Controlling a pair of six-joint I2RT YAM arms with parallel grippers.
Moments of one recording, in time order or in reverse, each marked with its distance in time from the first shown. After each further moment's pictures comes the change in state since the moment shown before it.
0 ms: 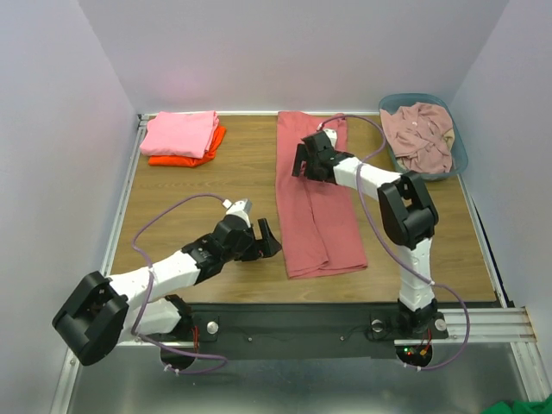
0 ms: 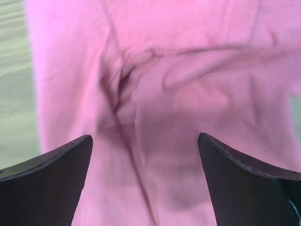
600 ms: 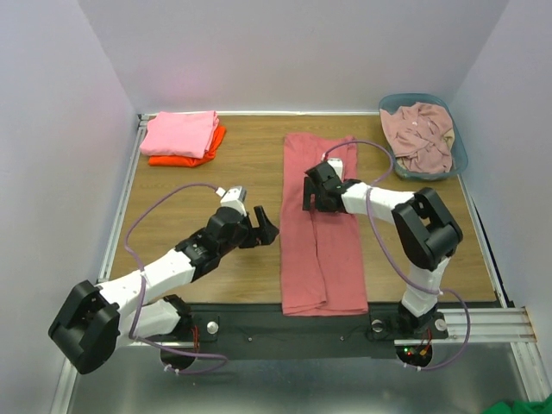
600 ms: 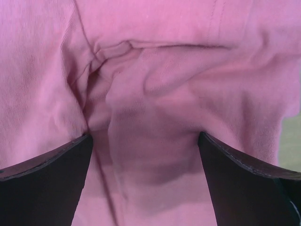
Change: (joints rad) left arm 0.025 -0.037 0.078 0.035 -0.069 0.087; right arm 0.084 -0.303 -0.452 -0.013 0.022 -0.006
